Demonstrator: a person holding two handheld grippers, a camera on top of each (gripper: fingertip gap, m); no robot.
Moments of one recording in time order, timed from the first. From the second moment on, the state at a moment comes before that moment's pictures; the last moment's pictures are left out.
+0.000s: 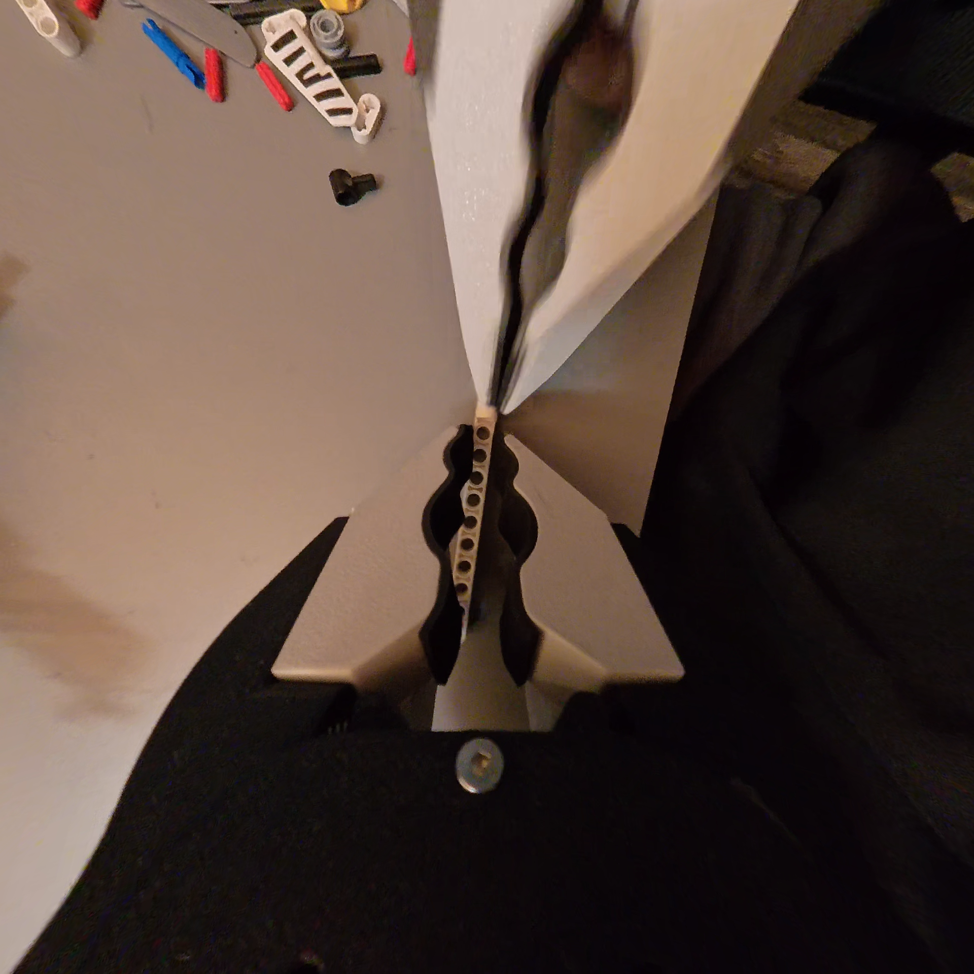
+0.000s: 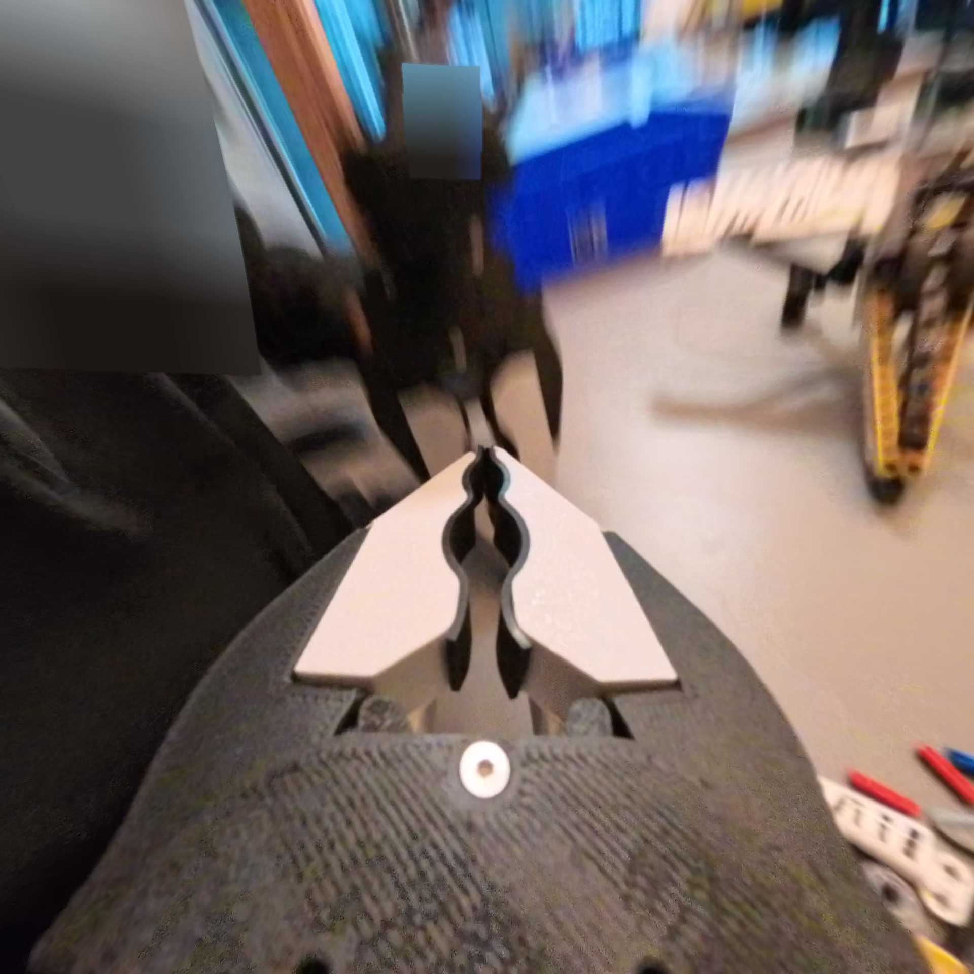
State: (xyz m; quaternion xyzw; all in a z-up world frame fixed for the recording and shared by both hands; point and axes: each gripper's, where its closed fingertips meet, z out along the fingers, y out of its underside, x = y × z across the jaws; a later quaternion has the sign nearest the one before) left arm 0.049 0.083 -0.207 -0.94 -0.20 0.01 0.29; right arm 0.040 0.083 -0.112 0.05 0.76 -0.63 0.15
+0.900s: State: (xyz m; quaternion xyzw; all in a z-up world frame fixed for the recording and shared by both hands) left arm 0.050 0.097 -0.207 -0.94 -0.19 0.00 0.28; right arm 0.044 0.102 -0.199 -0.05 0.91 -0.42 0.04
